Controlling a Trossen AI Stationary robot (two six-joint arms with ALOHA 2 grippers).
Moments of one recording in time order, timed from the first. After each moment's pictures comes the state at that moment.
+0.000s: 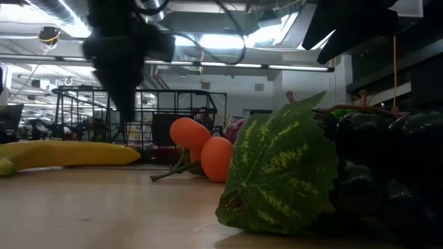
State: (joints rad) left arm -0.22 1.58 1.07 -0.78 -0.29 -0.52; right arm 0.58 1.64 1.27 -0.90 0.72 1.27
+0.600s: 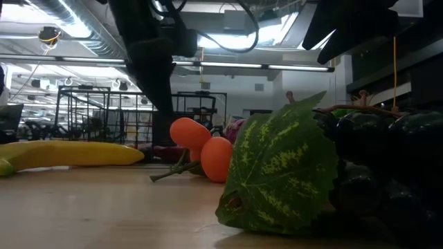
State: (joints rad) left arm -0.13 1.58 1.07 -0.59 -0.32 -0.41; right arm 0.58 1.64 1.27 -0.90 0.72 1.28
